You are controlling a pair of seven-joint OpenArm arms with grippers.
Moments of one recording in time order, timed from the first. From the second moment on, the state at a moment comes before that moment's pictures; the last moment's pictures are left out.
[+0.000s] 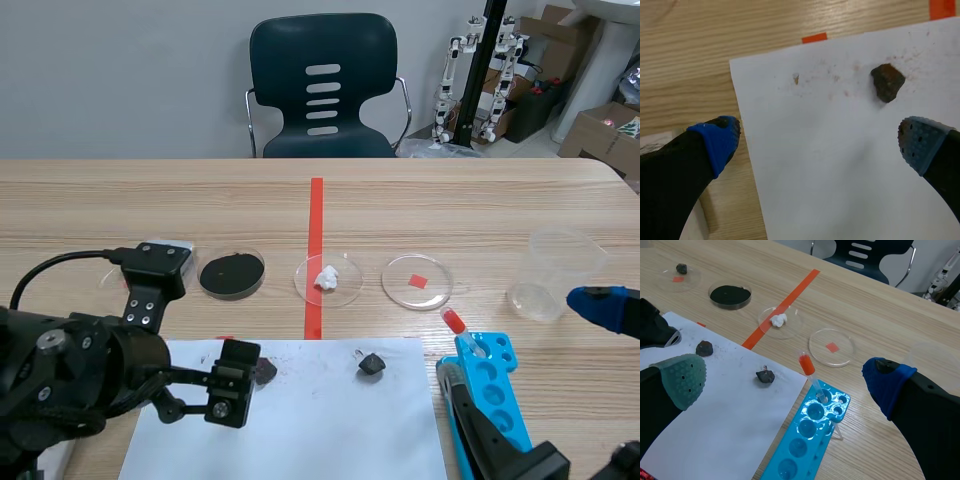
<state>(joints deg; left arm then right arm) 15.2 -16.3 19.3 102.7 -11.5 12.1 47.5 -60.9 26.4 1.7 121.5 2.8 6.2 18.9</state>
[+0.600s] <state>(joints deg) 8.5 -15.2 30.6 102.7 -13.6 26.1 48.6 -60.9 26.4 1.7 121.5 2.8 6.3 18.9</state>
